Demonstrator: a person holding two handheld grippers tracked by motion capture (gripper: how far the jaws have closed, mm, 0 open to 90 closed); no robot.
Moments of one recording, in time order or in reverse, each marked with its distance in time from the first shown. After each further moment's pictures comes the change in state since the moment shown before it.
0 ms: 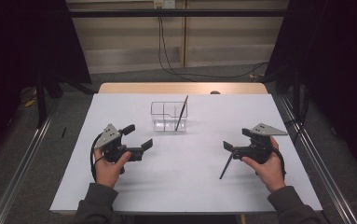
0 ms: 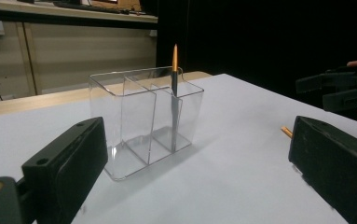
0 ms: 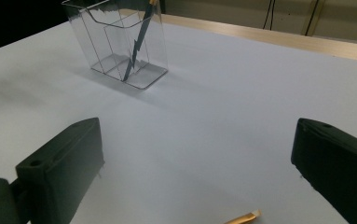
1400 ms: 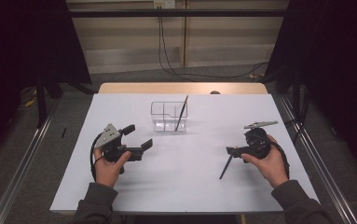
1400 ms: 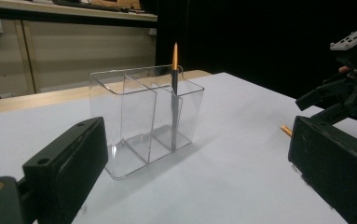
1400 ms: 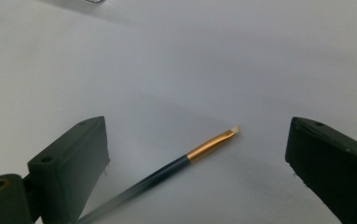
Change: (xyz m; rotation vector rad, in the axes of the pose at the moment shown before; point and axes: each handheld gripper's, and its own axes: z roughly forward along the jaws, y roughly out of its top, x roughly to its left) left arm 0.000 0.000 0.000 0.010 0.009 -0.001; right arm -0.007 0.009 0.009 0.411 -0.096 0.097
